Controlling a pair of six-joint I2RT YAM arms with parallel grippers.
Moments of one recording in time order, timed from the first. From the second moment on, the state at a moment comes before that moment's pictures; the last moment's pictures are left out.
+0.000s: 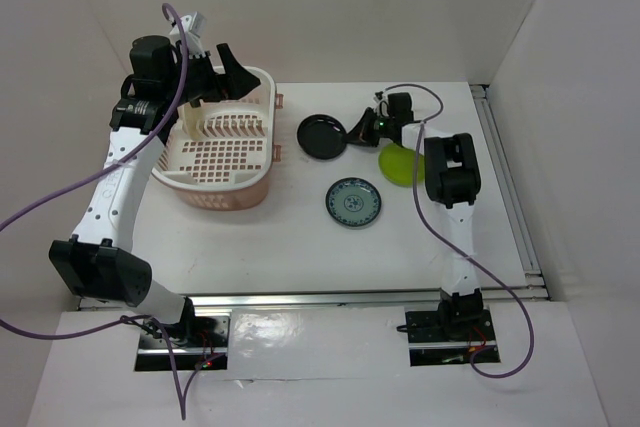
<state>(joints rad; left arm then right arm) -0.09 1.50 1.67 -0.44 0.48 -0.35 0.15 2.43 1.73 0.02 -0.72 0.63</state>
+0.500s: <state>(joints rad) -0.09 1.56 1.69 -0.44 0.37 -0.38 0.06 2.24 1.80 -0.05 -0.72 0.64</state>
